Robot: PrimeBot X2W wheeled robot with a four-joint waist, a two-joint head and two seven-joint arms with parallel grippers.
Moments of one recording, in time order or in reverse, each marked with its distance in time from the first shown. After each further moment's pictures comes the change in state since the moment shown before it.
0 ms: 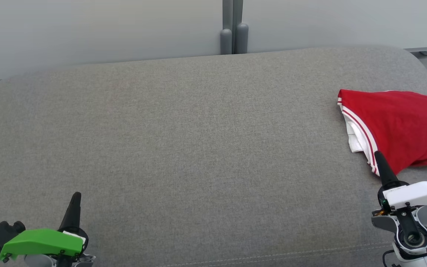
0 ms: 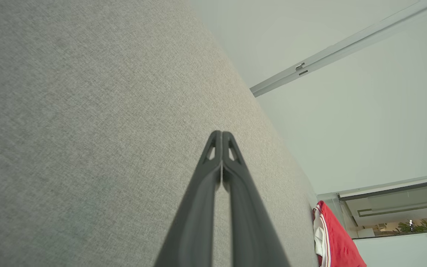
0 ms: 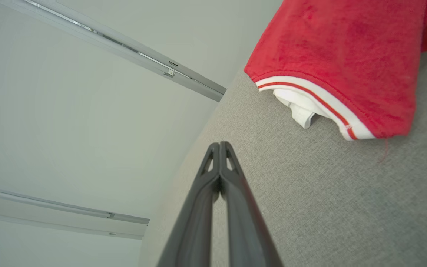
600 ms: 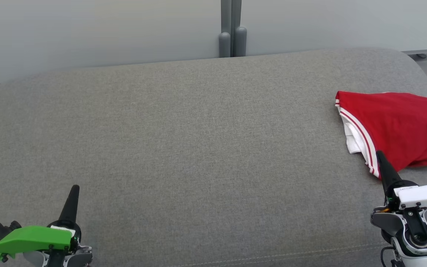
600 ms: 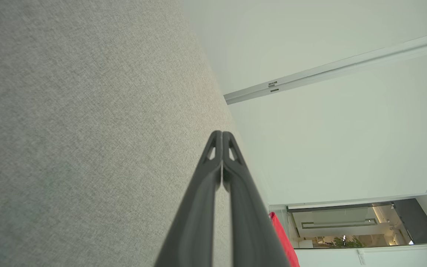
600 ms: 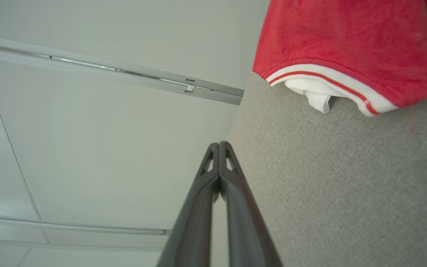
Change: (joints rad) left arm -0.022 -0.045 0.069 0.012 -0.176 -0.044 0.060; right arm -0.001 0.058 -0.084 0.008 0.192 0.043 0.058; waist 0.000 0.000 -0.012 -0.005
